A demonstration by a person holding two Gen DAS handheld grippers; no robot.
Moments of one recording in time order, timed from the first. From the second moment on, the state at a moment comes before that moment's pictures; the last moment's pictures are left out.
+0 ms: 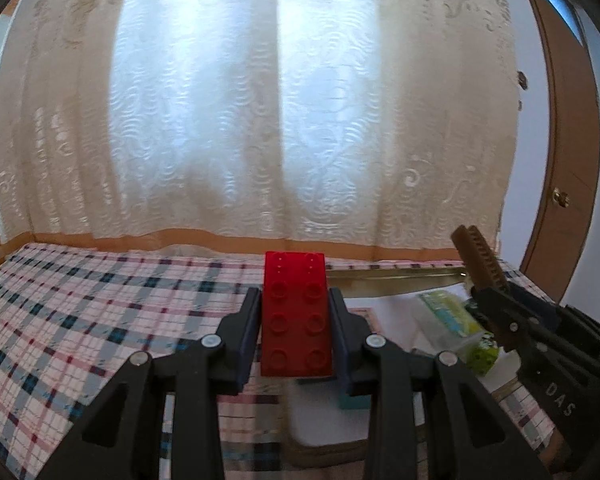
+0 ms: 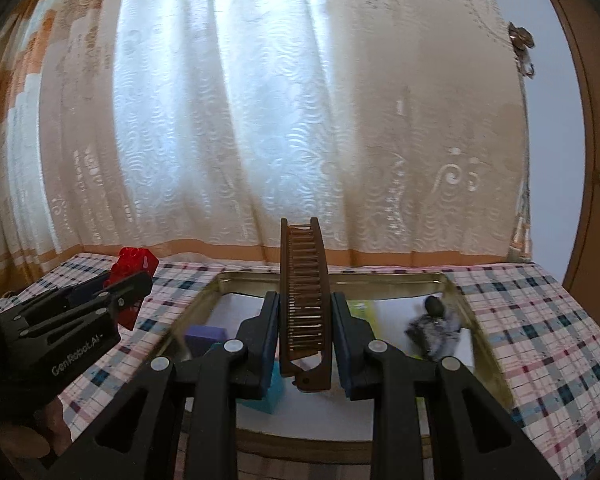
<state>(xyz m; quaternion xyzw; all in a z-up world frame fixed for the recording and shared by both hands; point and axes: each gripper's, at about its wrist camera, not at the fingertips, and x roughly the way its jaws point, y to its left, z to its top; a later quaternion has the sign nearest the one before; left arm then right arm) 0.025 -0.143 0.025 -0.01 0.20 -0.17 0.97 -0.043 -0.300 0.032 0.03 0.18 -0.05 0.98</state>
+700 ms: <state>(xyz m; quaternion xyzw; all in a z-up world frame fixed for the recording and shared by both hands) 0.022 -0.208 0.026 0.01 0.21 -0.20 0.96 -0.051 -0.354 0.035 0.03 0.17 -0.09 0.98</state>
